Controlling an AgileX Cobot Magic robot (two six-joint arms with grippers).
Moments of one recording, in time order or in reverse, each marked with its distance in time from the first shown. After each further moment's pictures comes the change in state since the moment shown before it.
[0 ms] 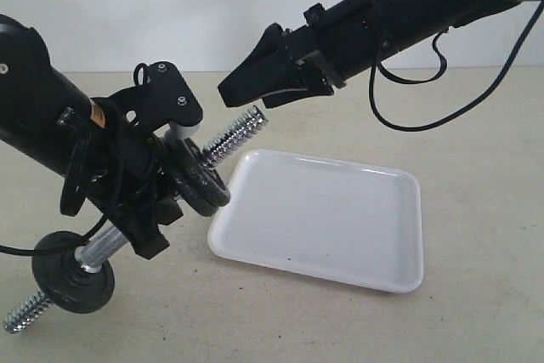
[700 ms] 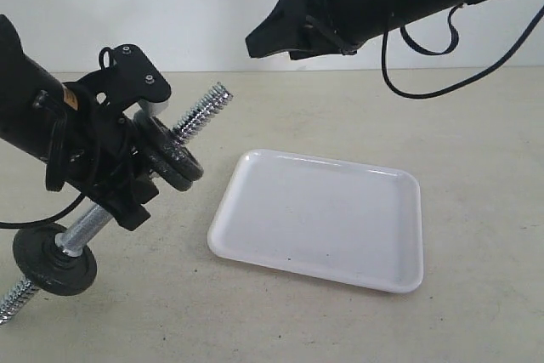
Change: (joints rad) left arm 0.101 0.000 0.000 0.009 -0.029 -0.021; right arm -0.021 -0.056 -0.001 -0.019 -0.306 0.080
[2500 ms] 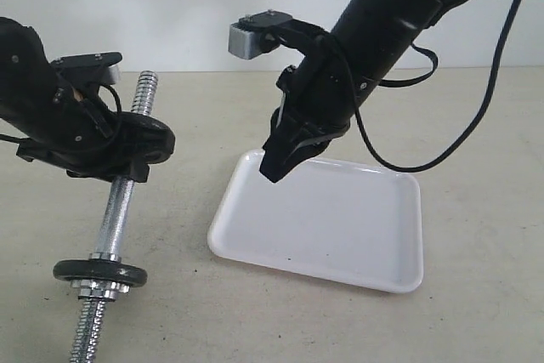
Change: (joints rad) left arm 0.120 0.170 -0.074 0.018 -0.075 -0.799; right arm 0.219 -0.003 -0.005 -0.570 0.215 0.188
